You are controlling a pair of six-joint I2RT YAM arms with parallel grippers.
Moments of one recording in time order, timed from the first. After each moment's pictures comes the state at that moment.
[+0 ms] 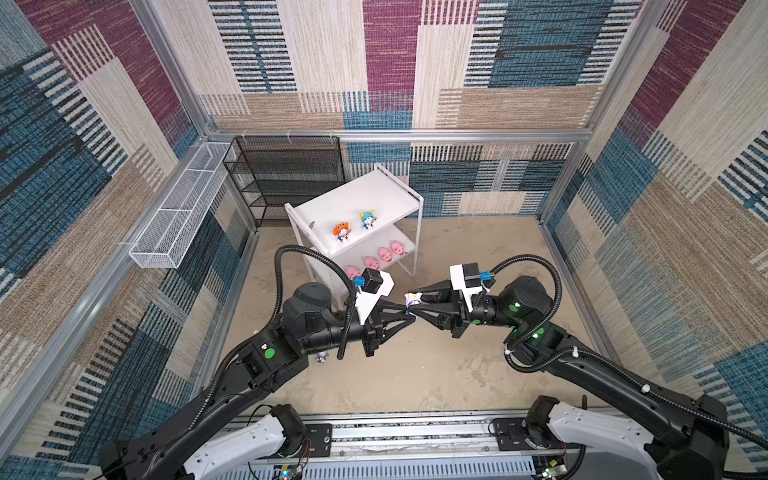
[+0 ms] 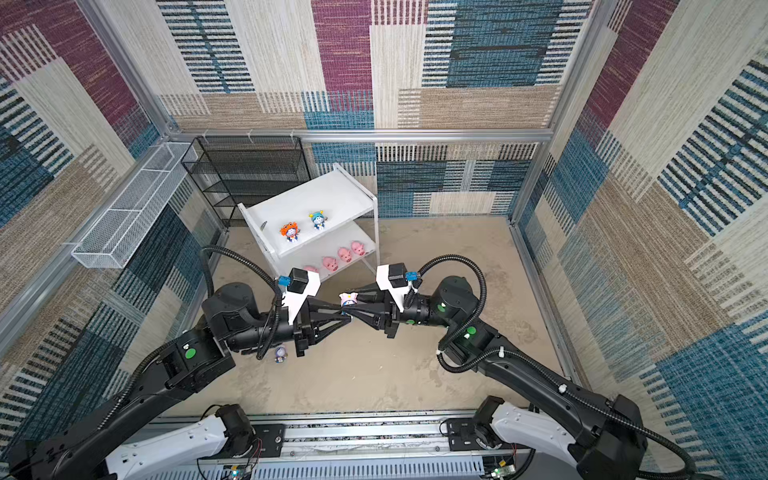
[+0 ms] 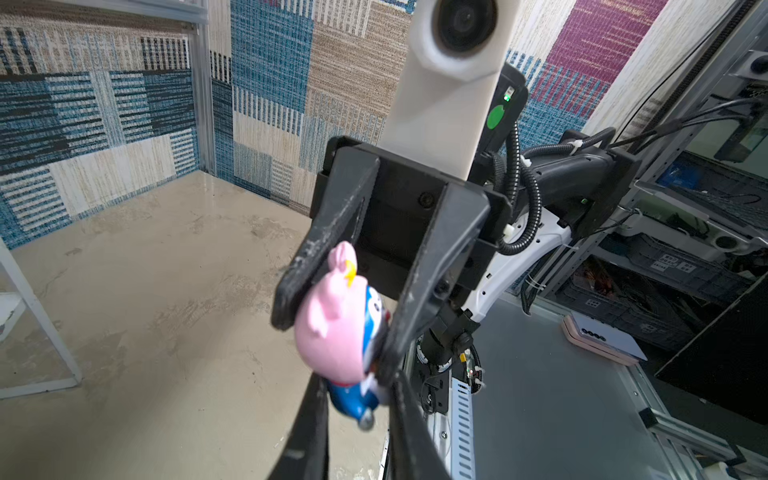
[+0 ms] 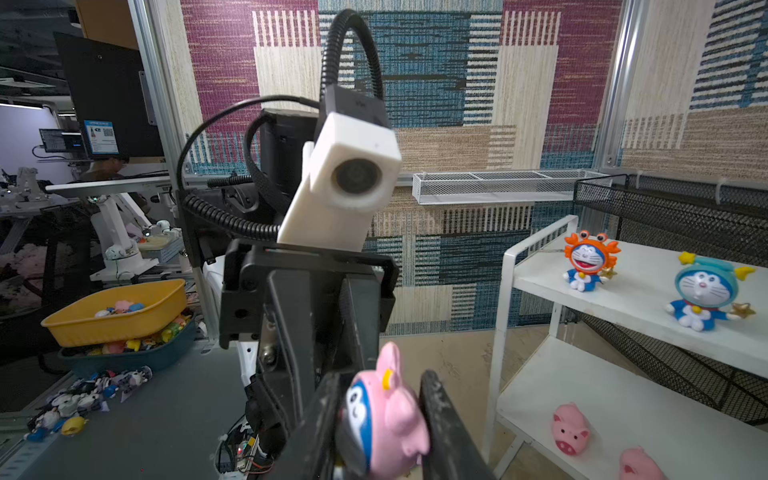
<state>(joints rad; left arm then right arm) -0.85 0.87 1.00 -0.27 0.47 -0.17 0.79 1.02 0.86 0.36 -0.73 0.14</state>
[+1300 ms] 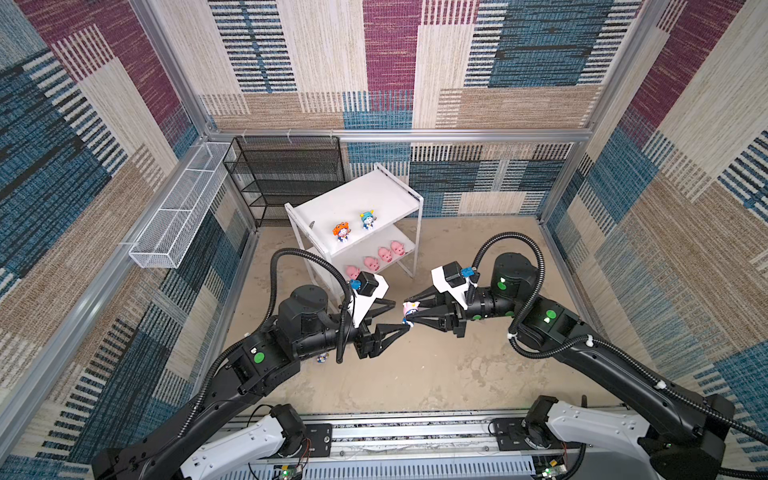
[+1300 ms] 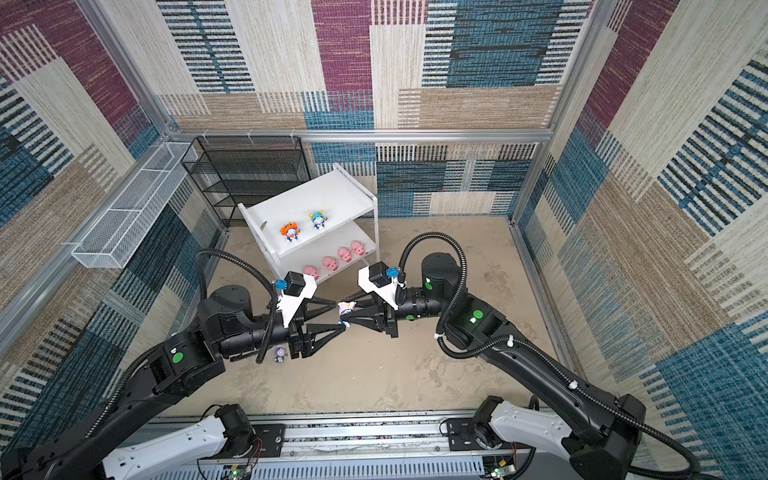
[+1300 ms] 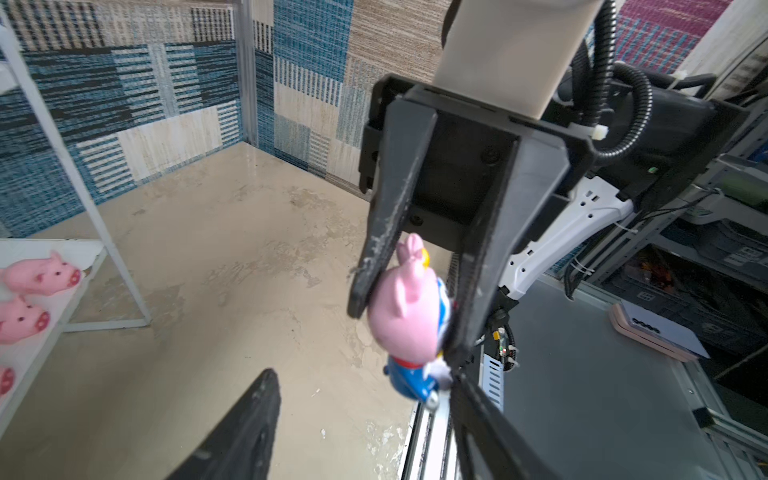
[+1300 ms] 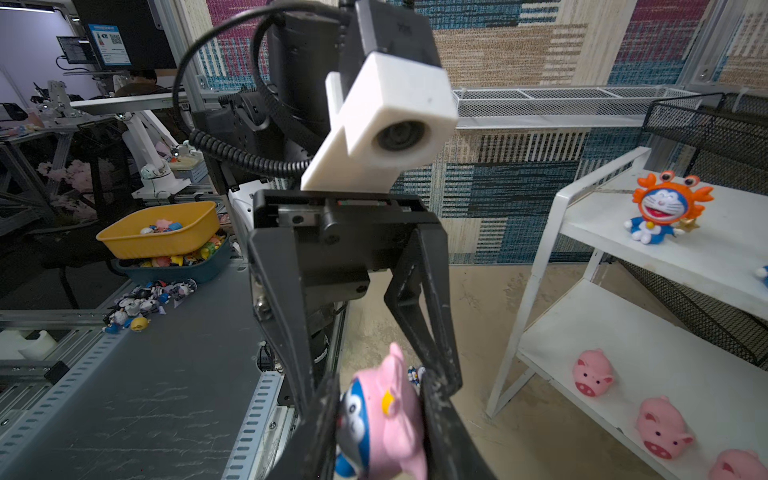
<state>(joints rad) -0.84 0.83 1.04 -0.47 0.32 -0.11 0.77 1.07 1.07 -0.12 -0.83 -0.10</state>
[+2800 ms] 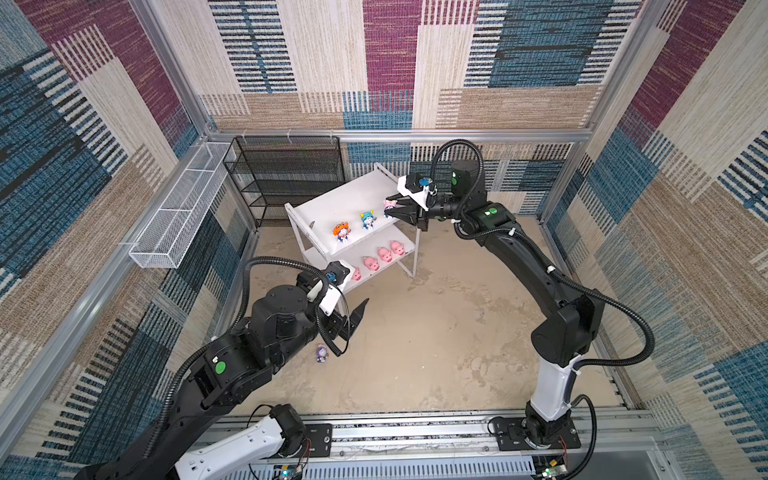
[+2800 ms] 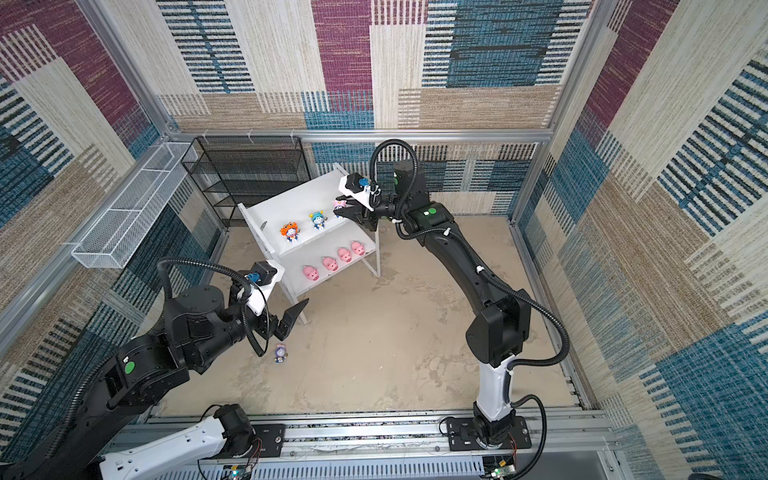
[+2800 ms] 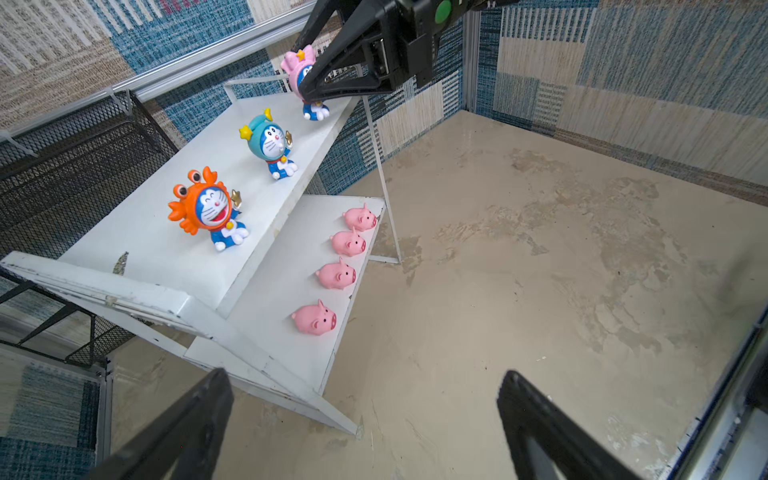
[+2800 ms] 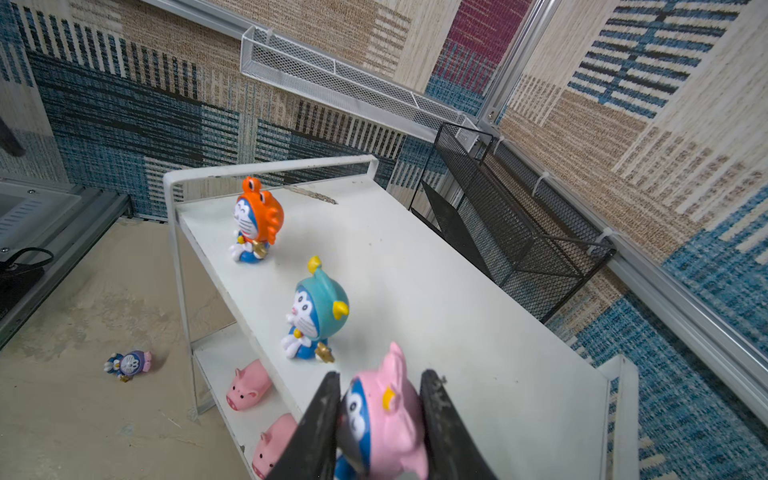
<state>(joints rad) -0.84 0.80 1.20 -0.74 -0.28 0.16 0.46 1.92 2.03 -0.35 -0.85 -0.57</state>
